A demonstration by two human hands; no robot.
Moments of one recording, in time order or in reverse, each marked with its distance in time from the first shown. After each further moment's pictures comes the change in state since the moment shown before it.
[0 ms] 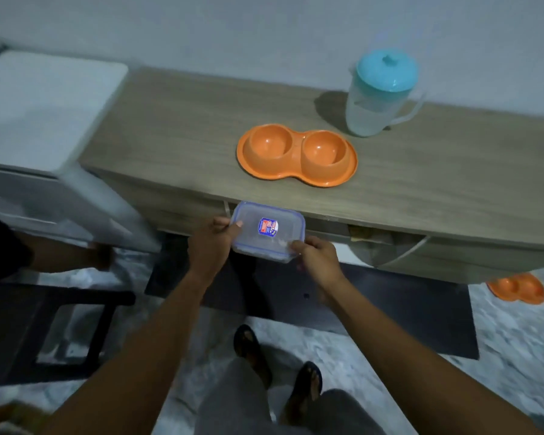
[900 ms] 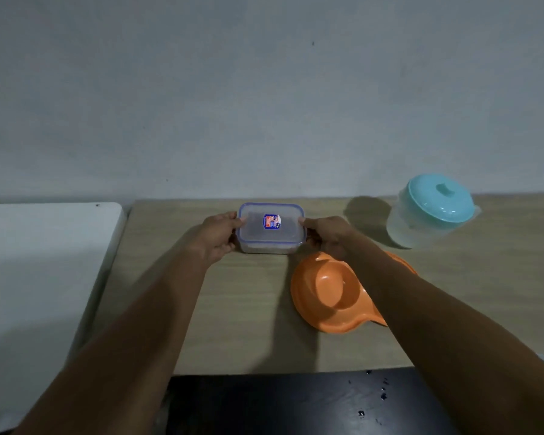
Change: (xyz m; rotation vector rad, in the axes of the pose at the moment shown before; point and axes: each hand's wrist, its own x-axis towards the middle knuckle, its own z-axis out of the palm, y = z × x) left_hand 0.374 0.151 -0.031 -0.346 -0.657 -0.222; right_hand 0.250 -0.255 0.128 0.099 0.140 0.072
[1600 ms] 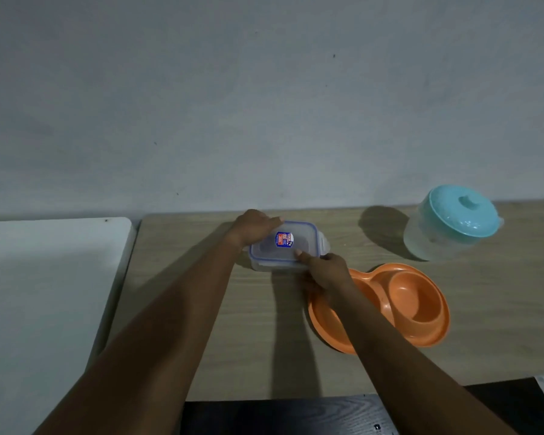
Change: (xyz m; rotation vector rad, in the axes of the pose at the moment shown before) left_hand 0.024 0.041 0.022 0.820 -0.016 0.162; right_hand -0.038 0.040 0.049 0.074 0.161 -0.005
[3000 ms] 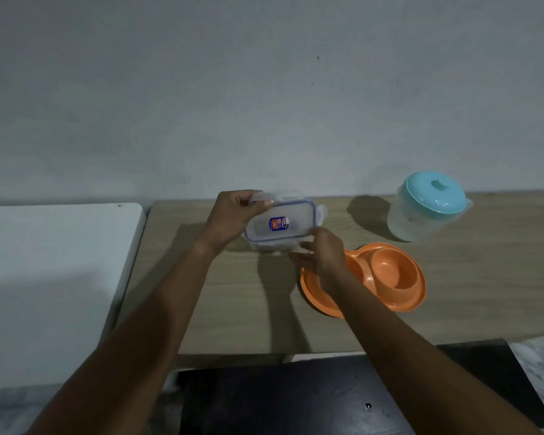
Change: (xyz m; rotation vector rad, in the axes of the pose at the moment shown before) left_hand -0.098 -0.005 -0.014 -0.485 0.163 0.448; right_hand -0.065 -0.007 -0.014 0.295 -0.074 -0.097
